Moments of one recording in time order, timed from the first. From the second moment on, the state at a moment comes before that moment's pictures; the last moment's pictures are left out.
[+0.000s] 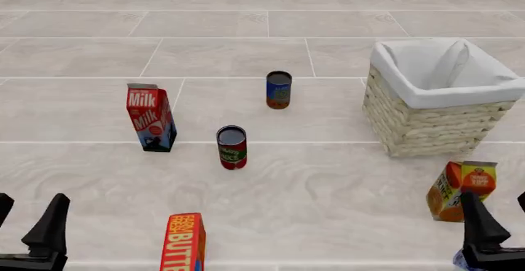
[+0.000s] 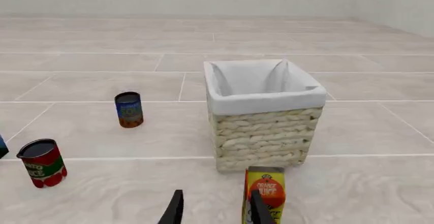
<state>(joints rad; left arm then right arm) 0.00 0.00 0.00 0.00 0.00 -0.04 0.06 -0.06 0.06 -0.02</state>
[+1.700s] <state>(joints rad) 0.00 0.01 0.00 0.00 0.00 -0.04 0.15 -0.74 0.91 -0.27</state>
